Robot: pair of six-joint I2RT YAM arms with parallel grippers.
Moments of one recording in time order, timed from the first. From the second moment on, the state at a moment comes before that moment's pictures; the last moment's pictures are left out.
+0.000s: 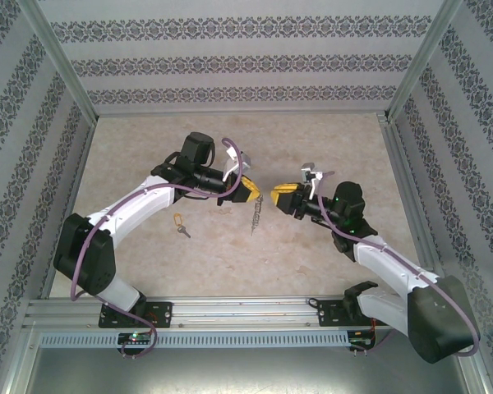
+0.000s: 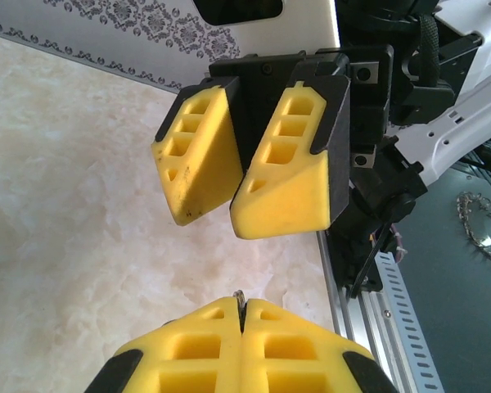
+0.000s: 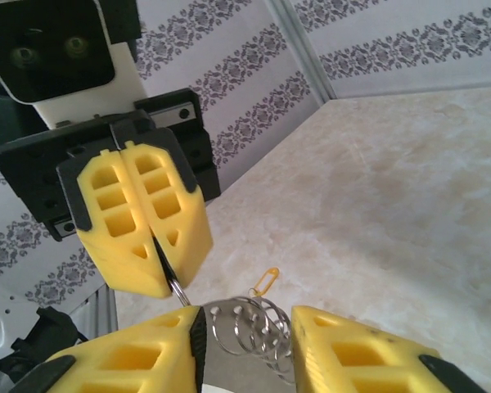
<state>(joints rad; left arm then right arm) -0.50 1.56 1.20 -0.31 1.04 0.25 0.34 1.07 0.45 0.56 -0.78 0.52</state>
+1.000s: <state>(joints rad) -0.50 1.57 1.20 -0.28 1.12 0.21 0.39 1.13 0.48 0.58 -0.81 0.51</state>
